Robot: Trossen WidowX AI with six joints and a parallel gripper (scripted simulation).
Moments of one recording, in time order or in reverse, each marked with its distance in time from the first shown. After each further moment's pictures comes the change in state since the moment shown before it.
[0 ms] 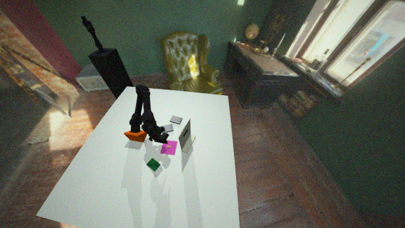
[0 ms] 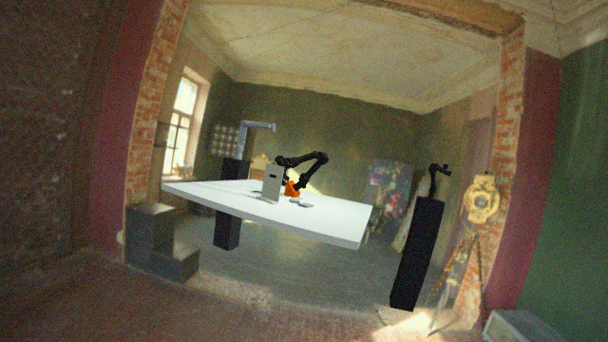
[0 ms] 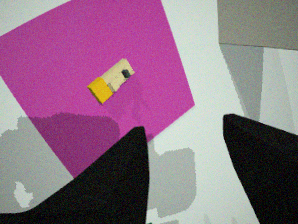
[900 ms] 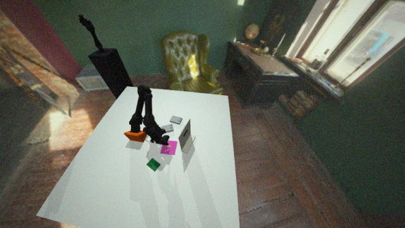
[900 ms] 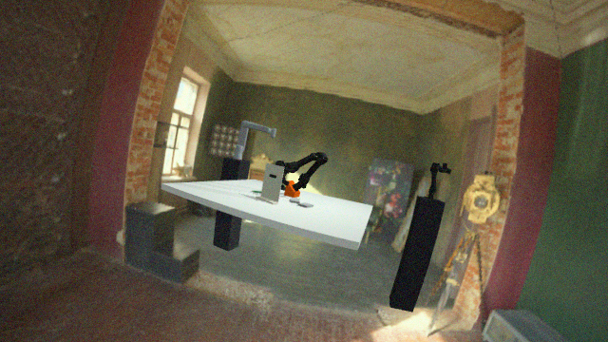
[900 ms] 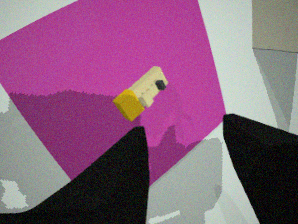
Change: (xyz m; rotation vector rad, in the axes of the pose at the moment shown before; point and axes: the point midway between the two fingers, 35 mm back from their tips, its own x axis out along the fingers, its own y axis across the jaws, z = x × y) arm 0.029 0.022 0.002 0.001 -0.004 -0.002
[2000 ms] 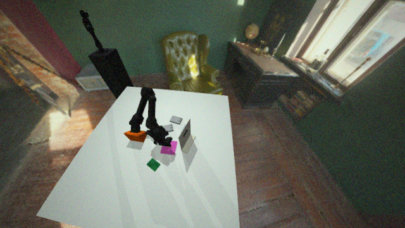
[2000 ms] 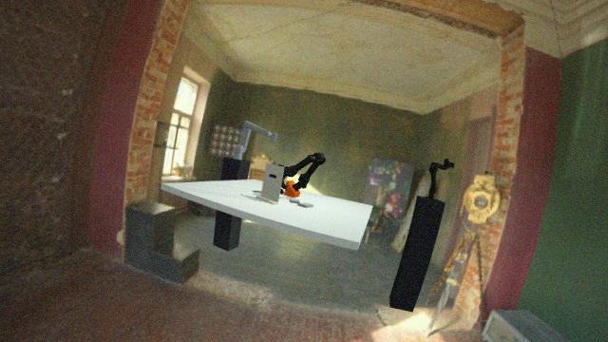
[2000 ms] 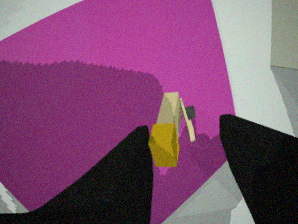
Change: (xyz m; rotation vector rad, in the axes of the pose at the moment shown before) arm 0.033 0.002 0.006 -0.011 -0.013 -0.012
